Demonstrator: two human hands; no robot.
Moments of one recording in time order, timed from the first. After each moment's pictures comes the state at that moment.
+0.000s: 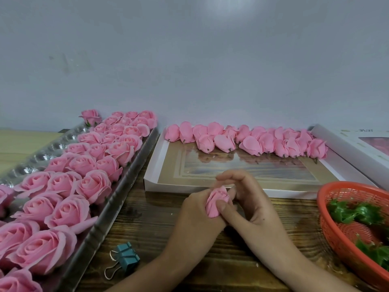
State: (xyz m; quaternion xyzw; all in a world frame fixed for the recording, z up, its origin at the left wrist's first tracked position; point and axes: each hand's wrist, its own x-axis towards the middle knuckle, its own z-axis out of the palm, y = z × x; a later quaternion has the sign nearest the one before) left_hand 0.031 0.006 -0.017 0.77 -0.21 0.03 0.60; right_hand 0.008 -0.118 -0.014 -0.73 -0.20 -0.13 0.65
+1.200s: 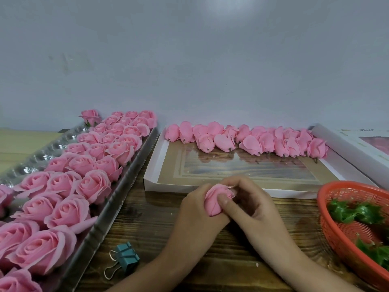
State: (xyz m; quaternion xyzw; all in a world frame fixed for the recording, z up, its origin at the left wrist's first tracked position) left_hand 0.036 0.009 -0.025 0.77 -0.19 0.04 0.61; right_hand 0.014 -0.122 -0.021 -0.74 -0.17 -0.14 0.64
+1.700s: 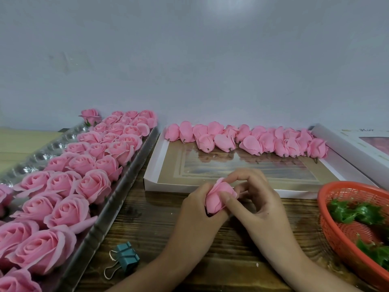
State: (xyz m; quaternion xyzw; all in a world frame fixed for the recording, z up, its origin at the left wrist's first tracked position) left_hand 0.032 0.006 -0.020 0.75 -0.19 0.04 0.63; right_hand 0.016 -0.125 -0.019 -0.76 -0.15 -0.22 0.59
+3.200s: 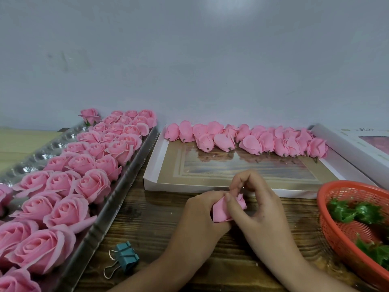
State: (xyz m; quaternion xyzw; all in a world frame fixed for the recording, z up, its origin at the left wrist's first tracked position) left_hand 0.028 0.007 -0.021 0.78 -0.26 0.06 0.56; right_hand 0.010 -0.120 -0.014 -0.82 -0.12 -0.25 0.51
